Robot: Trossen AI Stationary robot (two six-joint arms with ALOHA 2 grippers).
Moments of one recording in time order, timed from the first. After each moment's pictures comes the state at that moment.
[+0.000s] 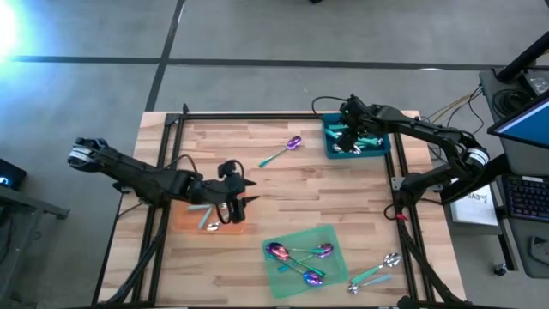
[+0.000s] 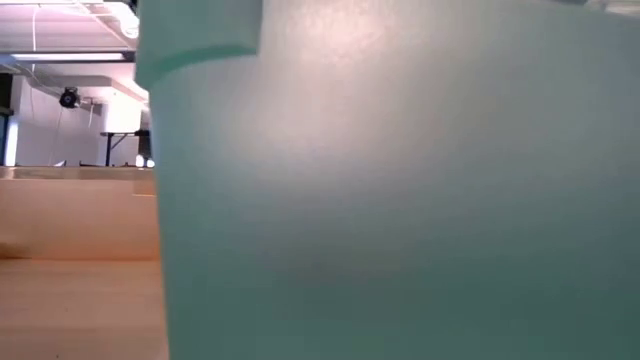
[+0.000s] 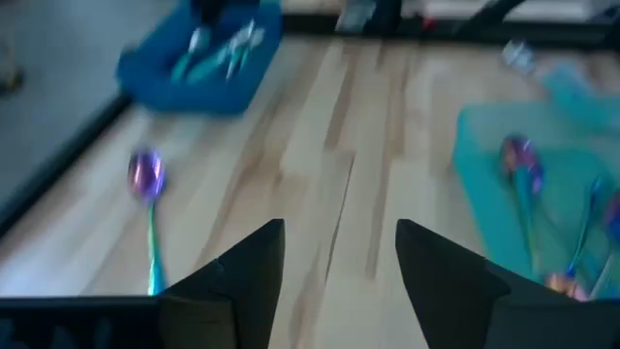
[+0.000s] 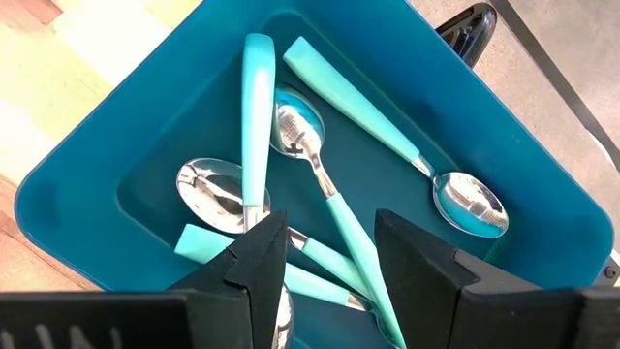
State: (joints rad) left arm -0.27 1.25 0.82 -0.15 -0.47 -0.24; right arm -0.74 1.37 0.96 -0.74 0.21 -0.03
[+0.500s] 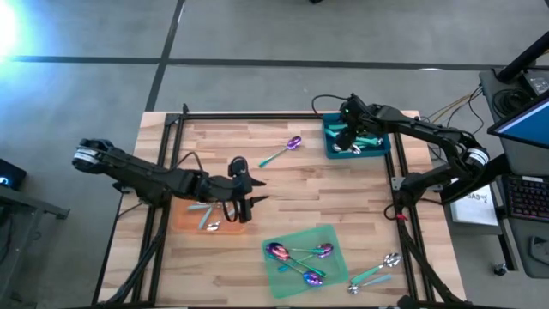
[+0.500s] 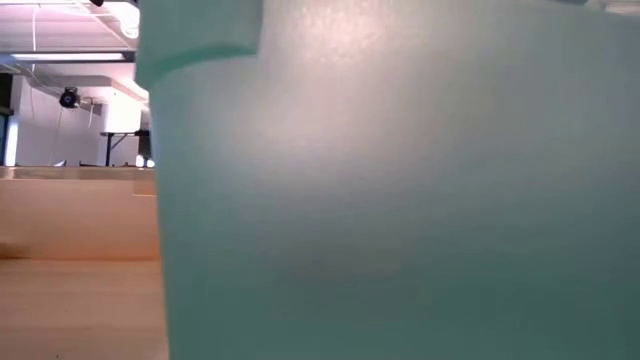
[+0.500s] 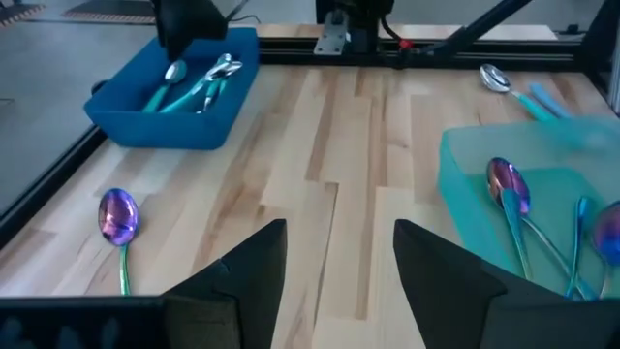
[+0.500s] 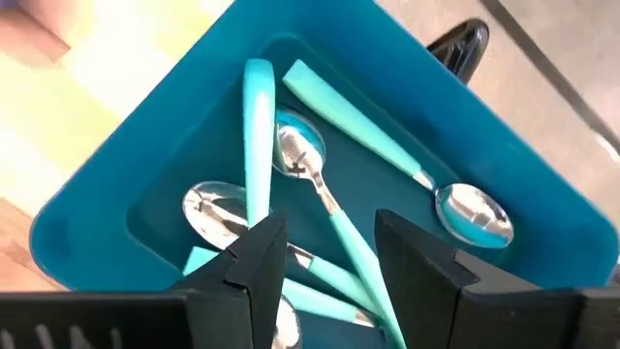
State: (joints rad) left arm -0.22 1.31 0.82 0.01 -0.39 -0.14; right arm -0.74 1.37 0.96 -0.70 0.21 0.01
